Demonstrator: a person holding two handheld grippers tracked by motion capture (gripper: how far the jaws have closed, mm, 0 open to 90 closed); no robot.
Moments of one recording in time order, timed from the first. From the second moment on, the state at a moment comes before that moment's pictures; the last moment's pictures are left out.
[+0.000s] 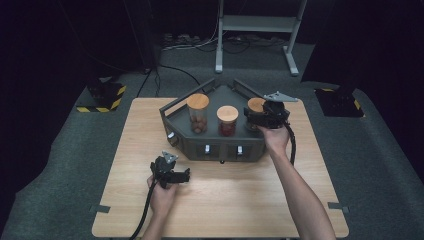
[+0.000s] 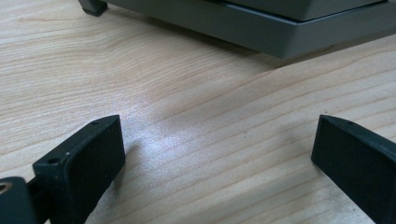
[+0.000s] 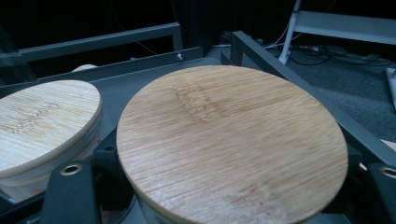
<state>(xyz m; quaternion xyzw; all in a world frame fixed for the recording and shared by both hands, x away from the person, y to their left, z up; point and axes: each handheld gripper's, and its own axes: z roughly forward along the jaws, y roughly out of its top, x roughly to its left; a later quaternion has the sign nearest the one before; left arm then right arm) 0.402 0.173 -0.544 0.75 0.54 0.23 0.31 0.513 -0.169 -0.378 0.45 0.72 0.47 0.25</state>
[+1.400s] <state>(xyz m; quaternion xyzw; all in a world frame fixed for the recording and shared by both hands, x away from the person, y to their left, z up) 0.402 0.173 -0.544 0.75 0.54 0.23 0.31 0.516 -0.169 -0.394 0.45 0.72 0.46 0.26</state>
